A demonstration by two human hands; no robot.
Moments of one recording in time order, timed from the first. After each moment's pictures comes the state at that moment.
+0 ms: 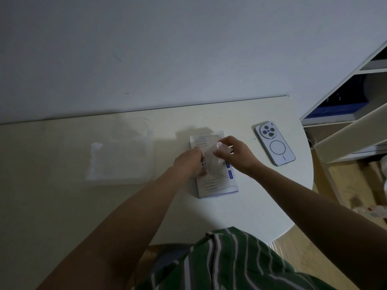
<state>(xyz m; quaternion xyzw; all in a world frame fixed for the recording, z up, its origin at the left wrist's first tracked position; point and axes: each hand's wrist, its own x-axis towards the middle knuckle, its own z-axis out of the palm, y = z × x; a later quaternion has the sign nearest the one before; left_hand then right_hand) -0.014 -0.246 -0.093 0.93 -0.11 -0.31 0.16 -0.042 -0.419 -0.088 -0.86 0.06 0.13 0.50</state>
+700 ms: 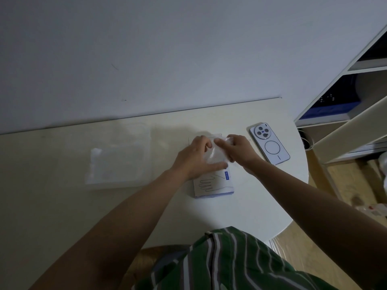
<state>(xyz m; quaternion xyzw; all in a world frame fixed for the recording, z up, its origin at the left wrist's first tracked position) -0.027 -0.252 -0.068 0.92 -0.20 -0.16 0.31 -0.038 -0.427 -0.074 -0.80 0.13 0.09 0.58</state>
